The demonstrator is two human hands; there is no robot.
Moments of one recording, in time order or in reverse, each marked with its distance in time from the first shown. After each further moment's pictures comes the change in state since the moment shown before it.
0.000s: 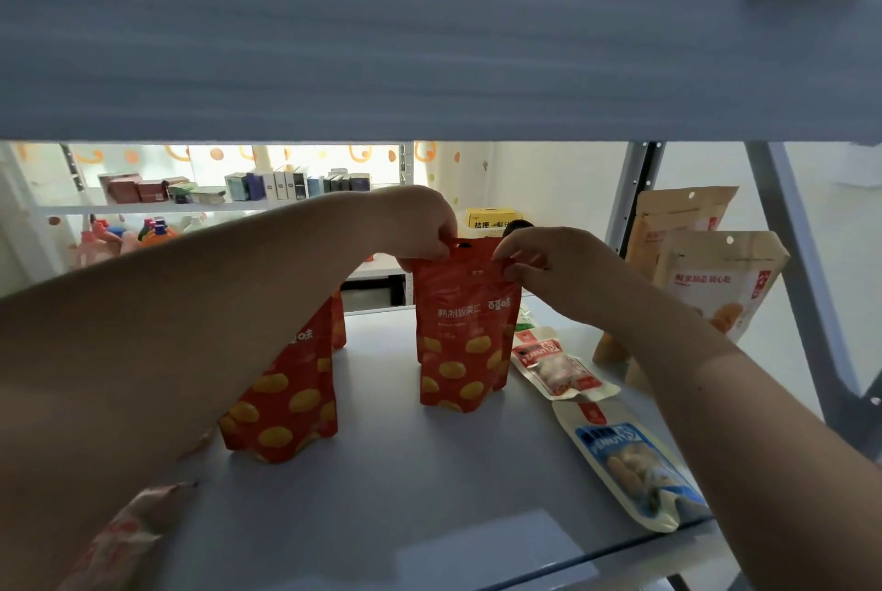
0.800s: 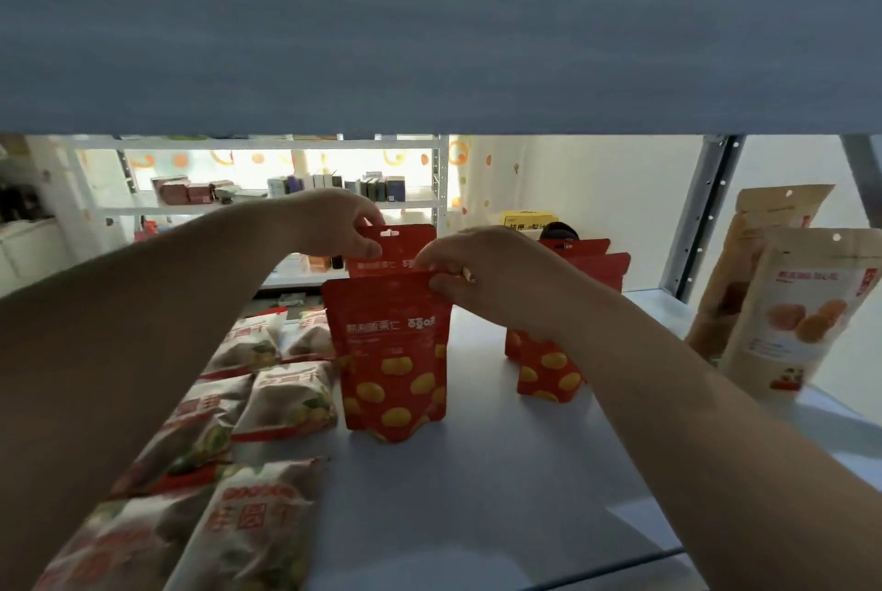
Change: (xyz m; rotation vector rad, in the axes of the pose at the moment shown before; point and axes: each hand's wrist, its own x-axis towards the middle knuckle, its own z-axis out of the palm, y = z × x) left_hand -0.114 -0.163 -0.001 -0.074 0.095 -0.164; right_hand 0.032 -0.146 0.074 -0.207 -0.063 -0.376
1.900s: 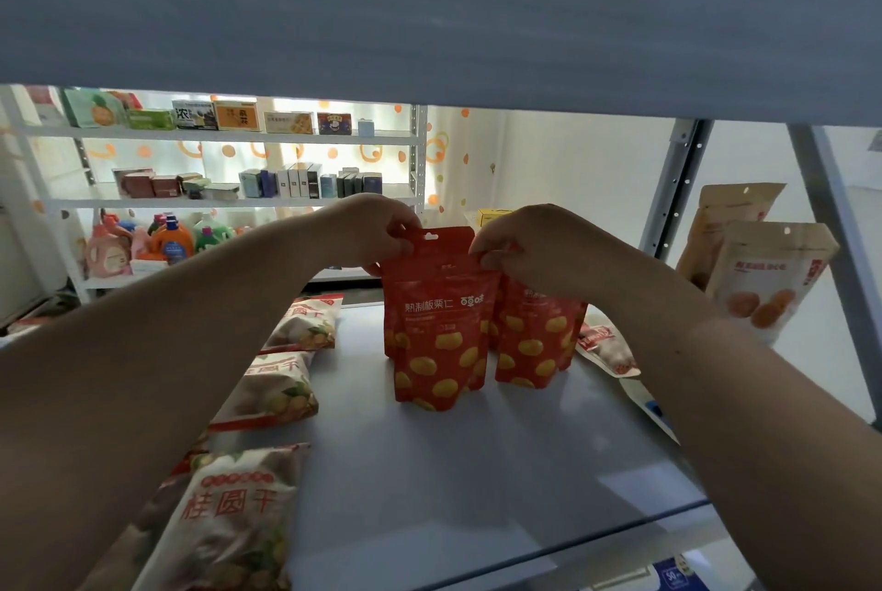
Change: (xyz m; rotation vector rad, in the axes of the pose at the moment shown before) left_hand 0.001 0.060 0.026 -0.403 0.022 0.098; right_hand -0.026 0.040 -0.029 0.021 -0.062 0.240
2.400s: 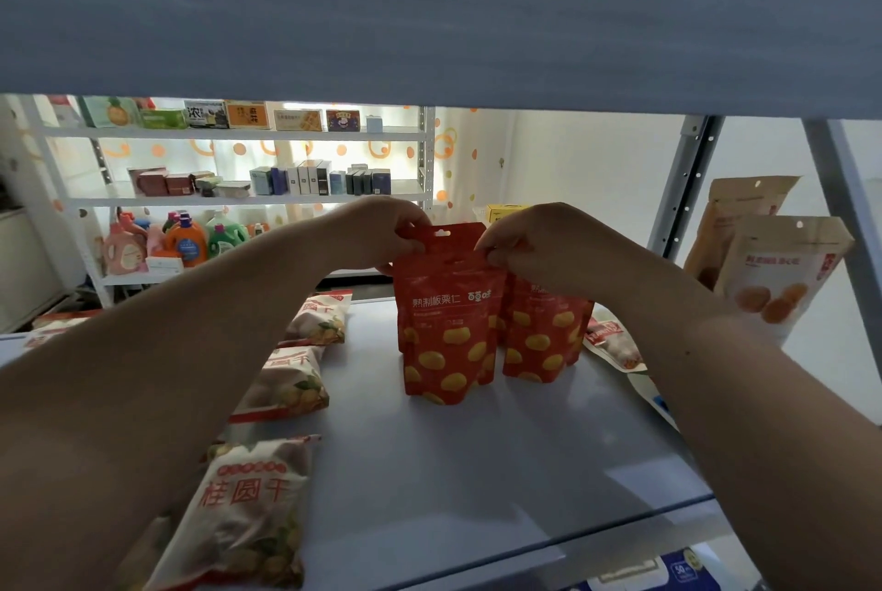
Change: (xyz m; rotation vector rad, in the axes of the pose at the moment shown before) left_hand -0.006 0.000 0.005 0.000 0.043 0.042; right_hand -0.003 0.001 0.002 0.009 0.010 -0.006
